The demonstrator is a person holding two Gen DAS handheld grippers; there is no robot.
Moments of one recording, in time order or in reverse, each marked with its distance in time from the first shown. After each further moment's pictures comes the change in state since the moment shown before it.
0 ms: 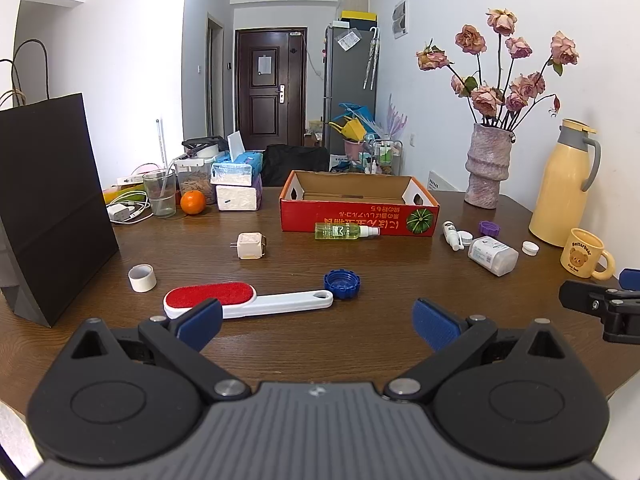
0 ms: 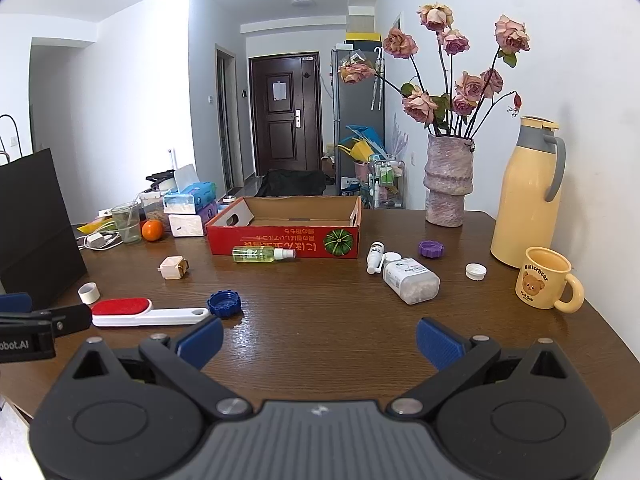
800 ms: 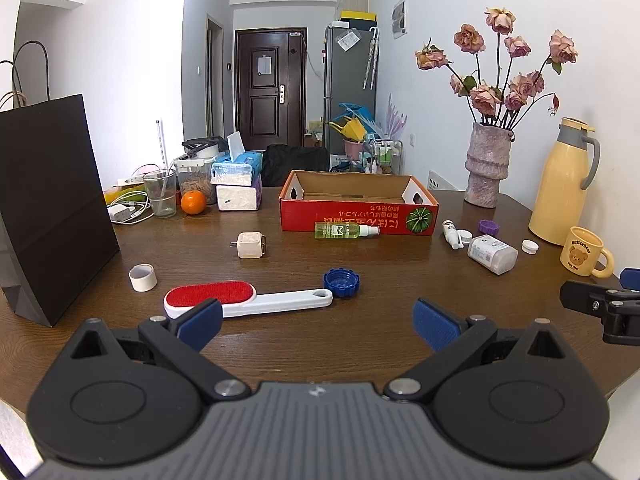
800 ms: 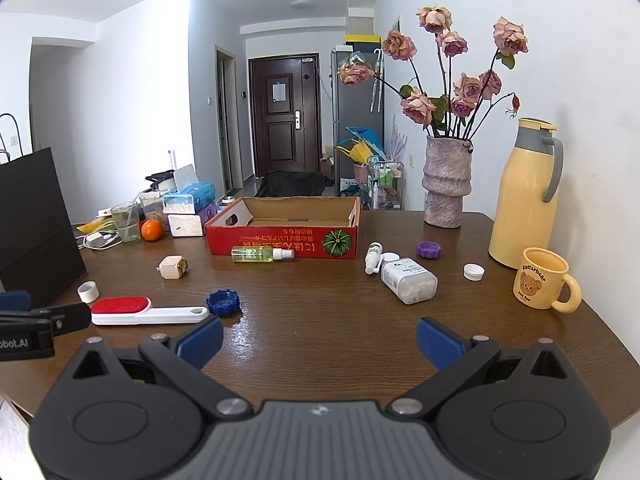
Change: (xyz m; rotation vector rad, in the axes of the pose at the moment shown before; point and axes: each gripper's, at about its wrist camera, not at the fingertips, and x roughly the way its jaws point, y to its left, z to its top) left arm 0.000 0.000 -0.001 0.004 0.005 0.002; right arm -0.003 0.002 -0.002 -0.007 -0.001 -0.006
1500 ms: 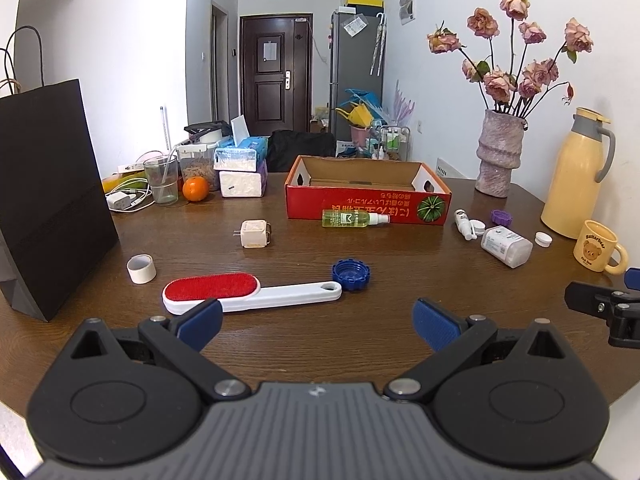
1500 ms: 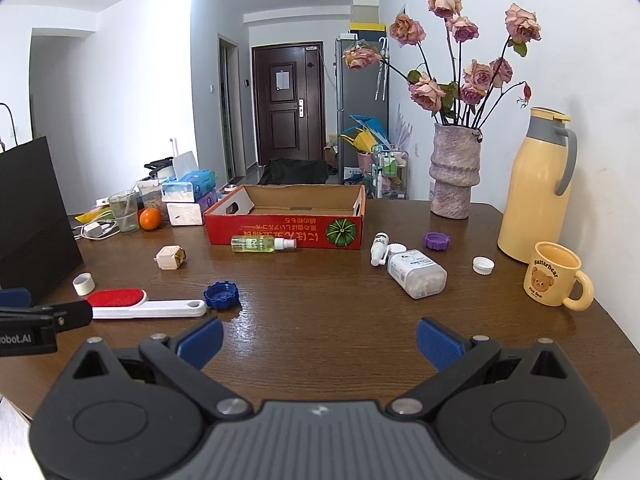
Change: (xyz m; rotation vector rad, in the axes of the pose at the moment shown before) left arm 0.030 0.002 0.002 -0.004 0.048 0.022; right arm 0.027 0.003 0.003 -0.009 0.038 0.007
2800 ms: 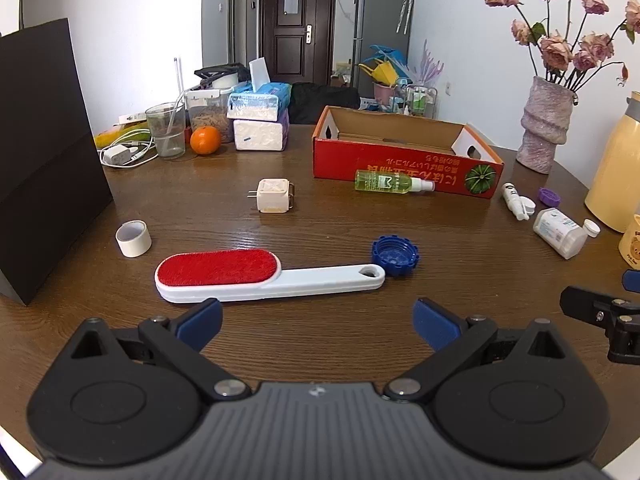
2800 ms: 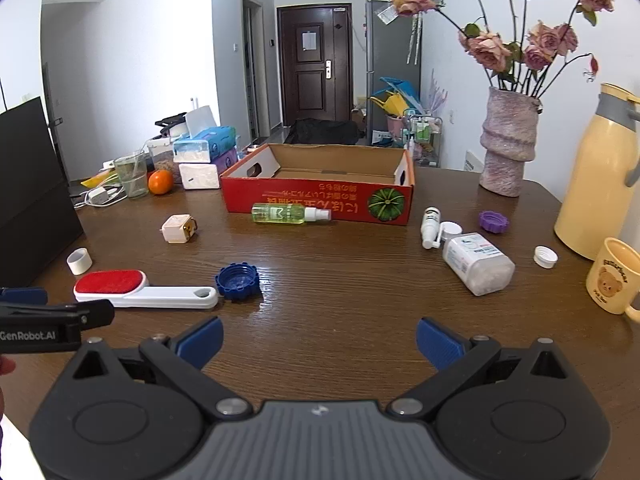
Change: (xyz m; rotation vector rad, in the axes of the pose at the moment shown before) left arm 0.094 0.032 0.009 -0.052 0.146 0.044; right arm 0.100 0.031 0.016 -0.044 0.130 0.073
